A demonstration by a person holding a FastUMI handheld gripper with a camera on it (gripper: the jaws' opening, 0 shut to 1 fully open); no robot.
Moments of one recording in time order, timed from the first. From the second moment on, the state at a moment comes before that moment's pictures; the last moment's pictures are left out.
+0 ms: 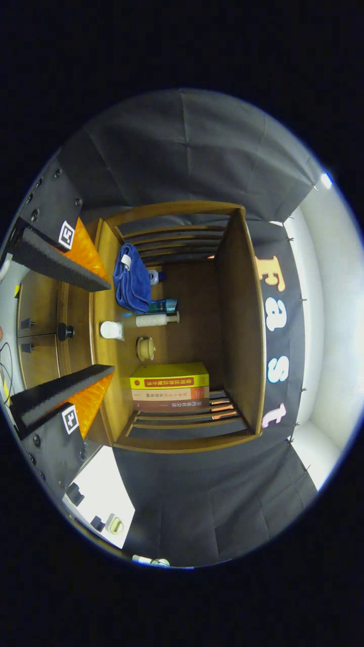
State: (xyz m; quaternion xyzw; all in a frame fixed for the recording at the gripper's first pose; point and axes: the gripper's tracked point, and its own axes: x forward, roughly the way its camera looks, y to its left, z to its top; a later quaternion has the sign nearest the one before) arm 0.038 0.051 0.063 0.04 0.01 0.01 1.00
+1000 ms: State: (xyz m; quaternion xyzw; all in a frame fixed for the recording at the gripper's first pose) arm 0.036 0.060 0.062 0.02 0.00 0.01 1.00
